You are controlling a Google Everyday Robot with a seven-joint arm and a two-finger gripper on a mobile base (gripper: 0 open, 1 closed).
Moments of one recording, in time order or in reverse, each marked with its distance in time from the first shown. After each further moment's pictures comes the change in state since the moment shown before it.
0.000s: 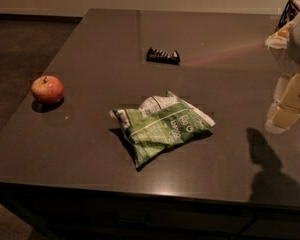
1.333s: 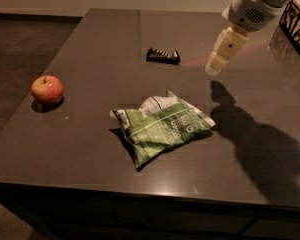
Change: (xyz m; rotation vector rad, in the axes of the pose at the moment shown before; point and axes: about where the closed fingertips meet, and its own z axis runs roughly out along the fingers) arm -0.079 -0.136 0.068 0.042 -0.195 0.094
